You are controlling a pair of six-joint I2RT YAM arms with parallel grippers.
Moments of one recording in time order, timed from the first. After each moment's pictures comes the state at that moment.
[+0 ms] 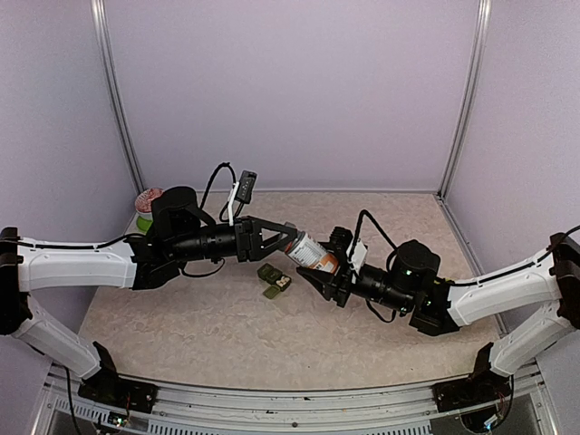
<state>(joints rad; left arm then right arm) -0.86 1.40 0.85 0.52 0.47 -0.58 1.05 1.41 0.56 0.91 -0.03 -0.19</state>
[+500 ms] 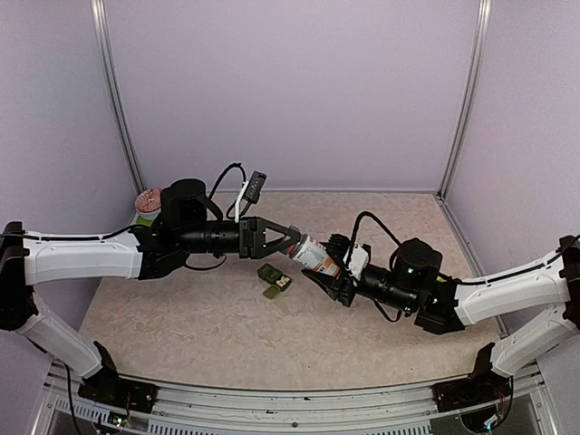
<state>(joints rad) -0.83 1.45 0.92 0.41 0.59 -0.58 1.06 1.35 0.56 0.80 0.00 -0.36</state>
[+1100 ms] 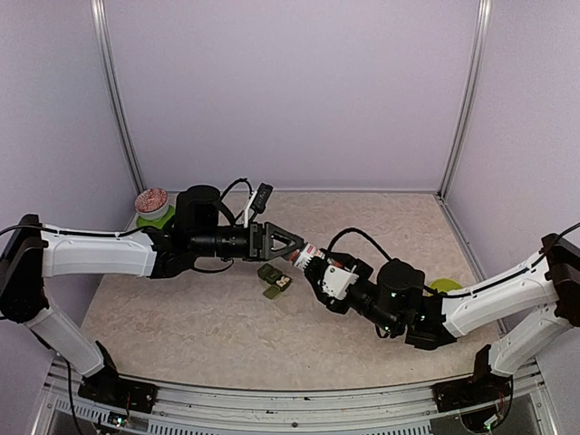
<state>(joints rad) -0.82 1.54 0.95 0.35 0.56 -0.69 1.19 1.44 0.57 0.80 0.43 -0.64</state>
